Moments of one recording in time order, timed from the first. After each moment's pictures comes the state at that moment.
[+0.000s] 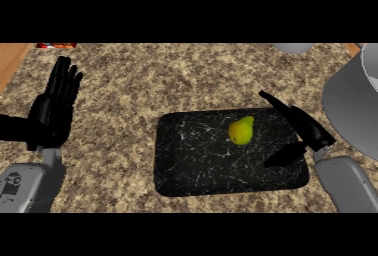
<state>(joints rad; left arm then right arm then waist) -0.27 0.30 -0.01 -1.51 0.24 0.20 0.00 -0.33 -0.34 0.15 -1.28 0.35 0.26 -0.03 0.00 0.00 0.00</state>
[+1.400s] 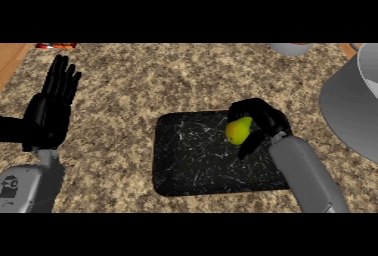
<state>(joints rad) -0.27 0.24 0.06 -1.56 0.17 0.13 0.06 -0.54 -0.15 0.14 -0.91 0.62 0.10 -0.28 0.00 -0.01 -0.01</state>
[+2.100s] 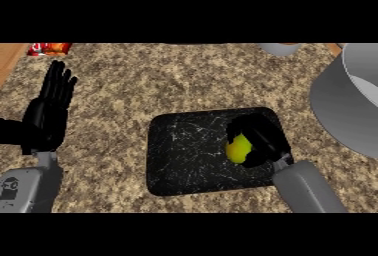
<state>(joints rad) -0.25 0.23 0.09 -1.52 0.16 0.13 0.03 -0.34 -0.19 0.31 -1.26 0.81 0.04 -0.26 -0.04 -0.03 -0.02</state>
